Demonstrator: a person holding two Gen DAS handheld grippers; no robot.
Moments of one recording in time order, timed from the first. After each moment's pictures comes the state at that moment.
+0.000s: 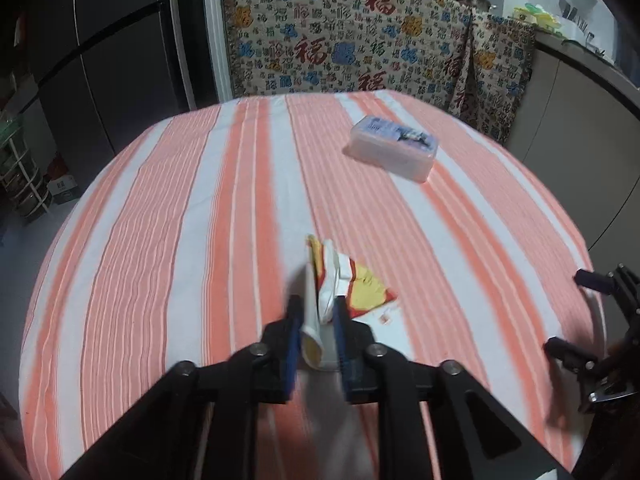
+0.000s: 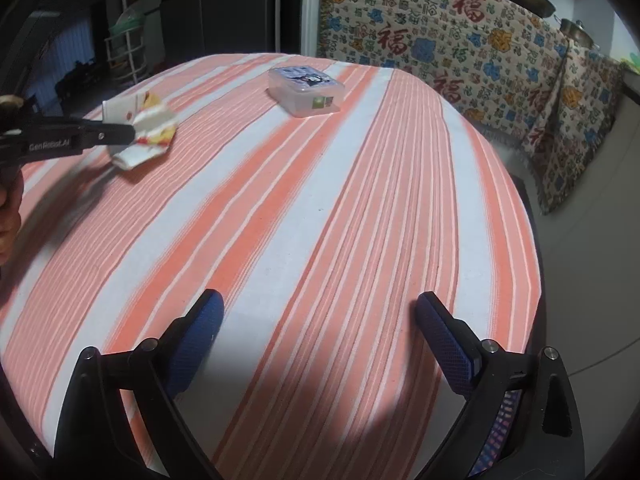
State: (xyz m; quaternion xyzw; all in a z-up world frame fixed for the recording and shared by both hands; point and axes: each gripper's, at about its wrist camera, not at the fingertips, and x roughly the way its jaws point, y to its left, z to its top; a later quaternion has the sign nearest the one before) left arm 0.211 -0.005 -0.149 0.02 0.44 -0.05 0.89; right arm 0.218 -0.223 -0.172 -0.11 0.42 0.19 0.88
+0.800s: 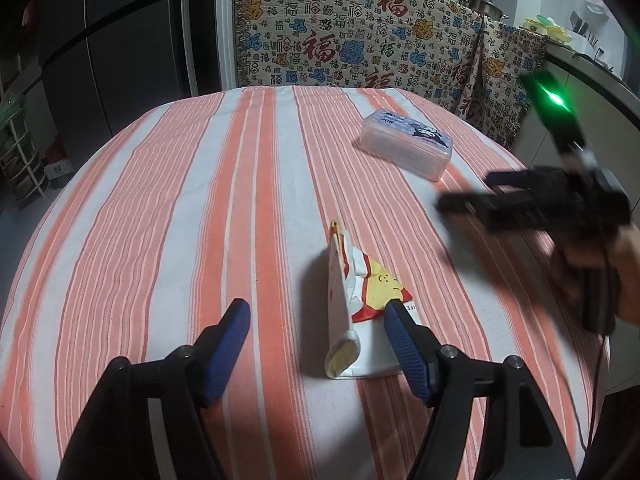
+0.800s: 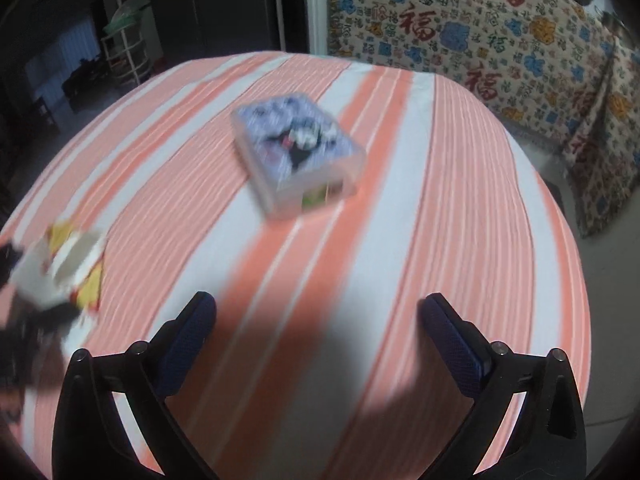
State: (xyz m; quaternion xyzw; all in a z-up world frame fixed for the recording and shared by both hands) left arm 0.217 0.003 -0.162 -0.01 0.44 -0.05 0.90; right arm 0.396 -0.165 -0.177 -0.09 0.46 0.22 0.85
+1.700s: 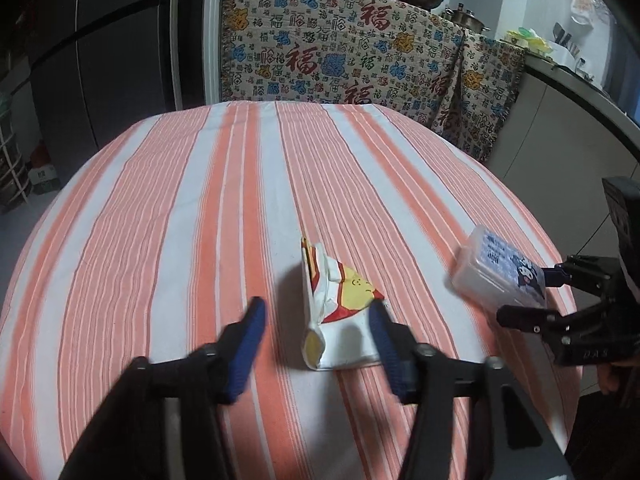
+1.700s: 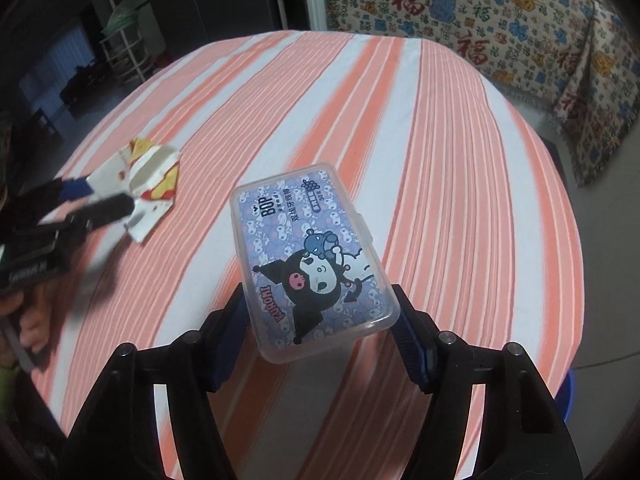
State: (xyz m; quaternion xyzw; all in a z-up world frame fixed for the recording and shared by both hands) left arm 0.211 0.009 -0.144 -0.03 0.43 -0.09 0.90; right arm 0.279 -0.175 -0.154 -0.07 0.51 0.21 0.83
